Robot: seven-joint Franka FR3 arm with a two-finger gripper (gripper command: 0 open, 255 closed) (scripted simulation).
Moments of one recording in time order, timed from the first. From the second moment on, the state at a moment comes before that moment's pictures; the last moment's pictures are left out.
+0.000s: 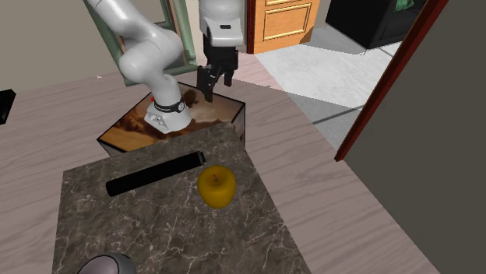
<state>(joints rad) -0.08 -0.68 -0.11 -2.47 -0.19 1.76 -0.04</state>
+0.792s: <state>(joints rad) -0.21 -0.41 -0.27 -2.47 -0.31 2.19 0.00</state>
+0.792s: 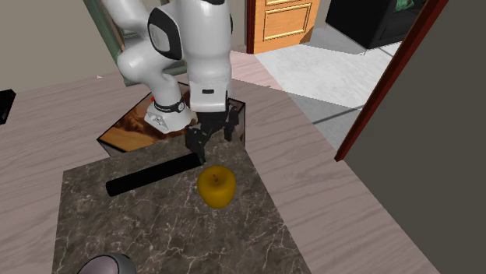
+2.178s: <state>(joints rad) -0.24 -0.27 -0.33 -2.49 -0.32 2.39 0.00</state>
